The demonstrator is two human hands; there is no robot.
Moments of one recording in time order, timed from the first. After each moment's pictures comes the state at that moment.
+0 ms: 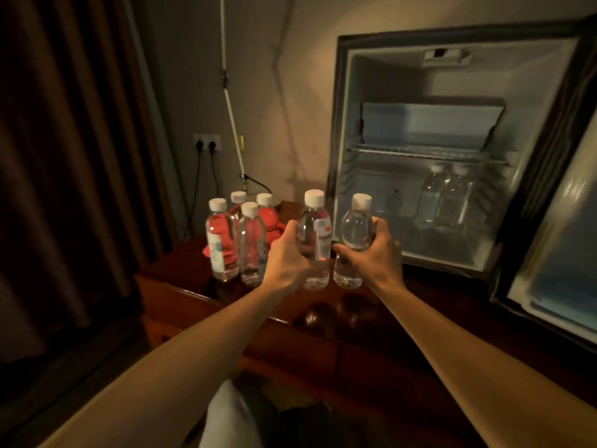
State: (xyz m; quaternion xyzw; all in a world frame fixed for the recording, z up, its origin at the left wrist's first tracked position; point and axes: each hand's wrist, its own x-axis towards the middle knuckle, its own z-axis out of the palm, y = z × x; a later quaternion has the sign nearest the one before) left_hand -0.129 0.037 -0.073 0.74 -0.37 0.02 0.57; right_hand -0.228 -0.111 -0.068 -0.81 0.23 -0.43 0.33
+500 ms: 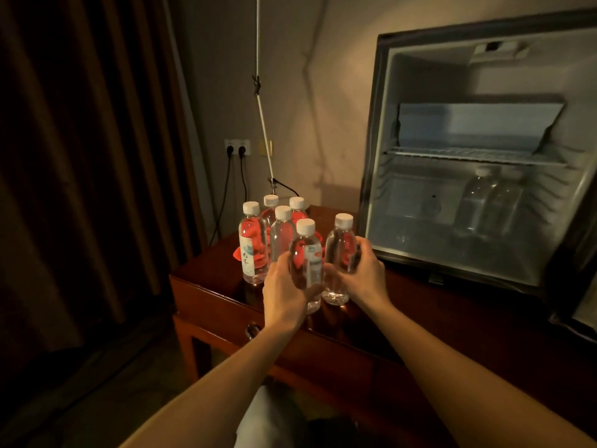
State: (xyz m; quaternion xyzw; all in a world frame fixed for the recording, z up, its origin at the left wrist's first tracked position) left_hand -0.108 0.078 -0.131 0.80 -0.24 0.12 0.53; right_hand -0.174 -0.062 -0.098 -0.82 0.17 -0.34 0.44
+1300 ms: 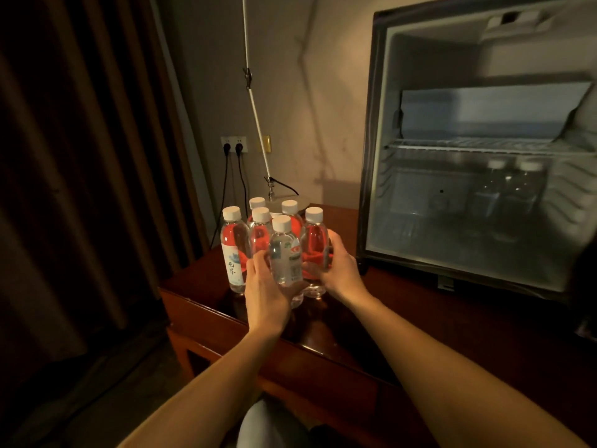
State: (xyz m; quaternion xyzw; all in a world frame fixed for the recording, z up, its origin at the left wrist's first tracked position) left_hand -0.072 0.069 -0.126 0.82 -0.20 0.19 0.50; right_hand -0.106 -0.077 -0.106 -0.82 0.11 -0.26 0.49
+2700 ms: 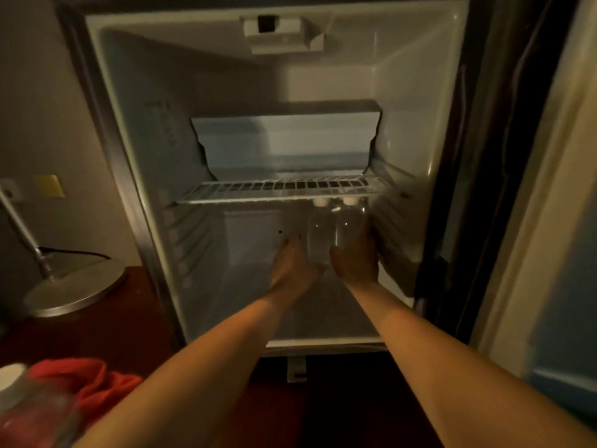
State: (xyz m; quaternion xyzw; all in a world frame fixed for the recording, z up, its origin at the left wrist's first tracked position) left_hand -0.087 -0.341 -0.051 0.78 -0.48 -0.02 0.41; right_hand -0.179 -0.417 -0.055 -0.72 0.46 -0.43 0.30
